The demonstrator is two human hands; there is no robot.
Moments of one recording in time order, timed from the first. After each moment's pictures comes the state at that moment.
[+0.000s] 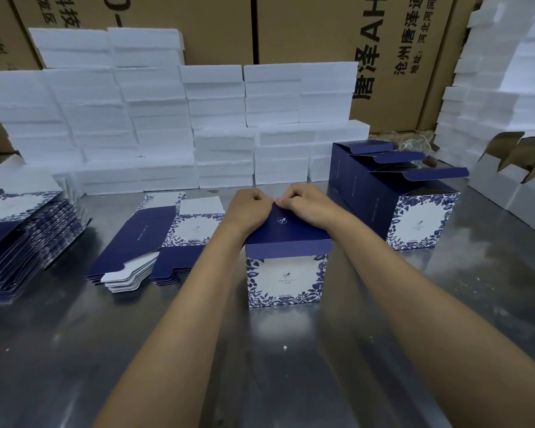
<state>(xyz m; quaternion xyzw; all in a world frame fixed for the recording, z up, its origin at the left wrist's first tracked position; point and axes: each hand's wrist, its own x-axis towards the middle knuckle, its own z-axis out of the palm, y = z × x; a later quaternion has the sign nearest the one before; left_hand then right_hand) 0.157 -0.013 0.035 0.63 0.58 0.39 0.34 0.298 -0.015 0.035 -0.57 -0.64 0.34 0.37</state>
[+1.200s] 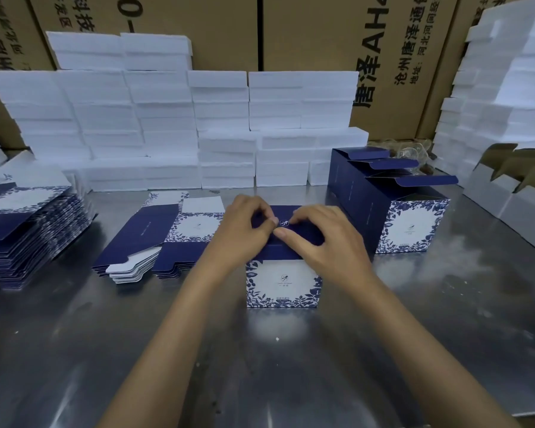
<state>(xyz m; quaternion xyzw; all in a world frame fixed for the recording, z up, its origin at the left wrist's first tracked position) 0.140 -0.069 0.019 0.74 0.48 0.43 0.19 0.314 -0.104 0.000 -0.52 -0.73 0.02 0.44</state>
